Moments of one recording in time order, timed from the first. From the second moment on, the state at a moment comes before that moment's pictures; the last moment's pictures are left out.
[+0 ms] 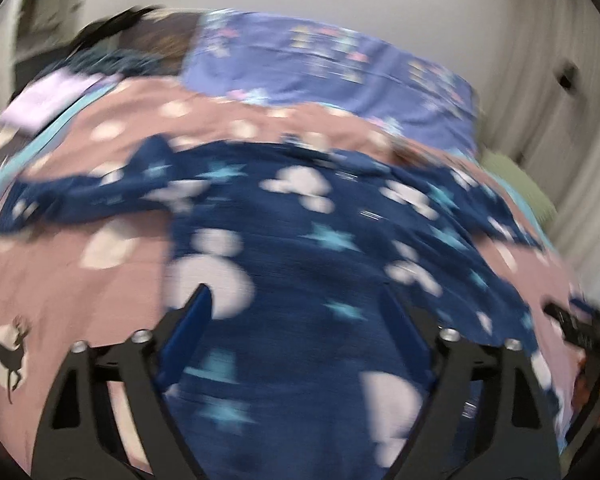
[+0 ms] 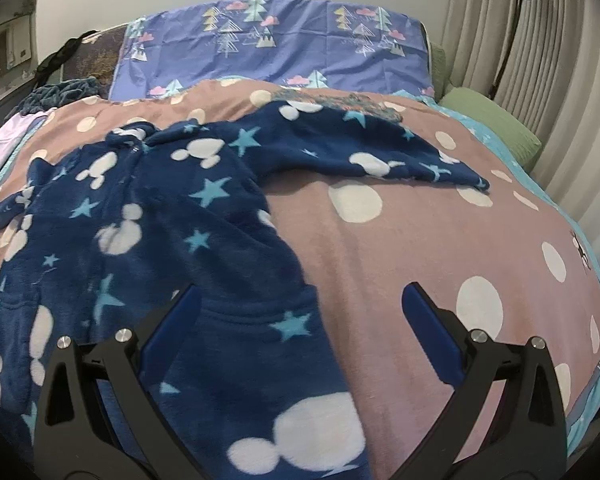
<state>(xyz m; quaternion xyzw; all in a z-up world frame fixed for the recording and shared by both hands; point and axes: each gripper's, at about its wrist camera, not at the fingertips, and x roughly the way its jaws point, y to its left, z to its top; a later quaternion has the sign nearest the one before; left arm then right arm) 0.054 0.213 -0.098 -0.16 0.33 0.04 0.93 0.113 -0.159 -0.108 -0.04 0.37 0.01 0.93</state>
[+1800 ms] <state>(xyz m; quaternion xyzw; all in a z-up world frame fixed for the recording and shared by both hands) 0.181 0.189 -0.096 -0.01 0.36 0.01 0.93 0.227 -0.160 -0.119 0.05 0.38 0.14 0.91</state>
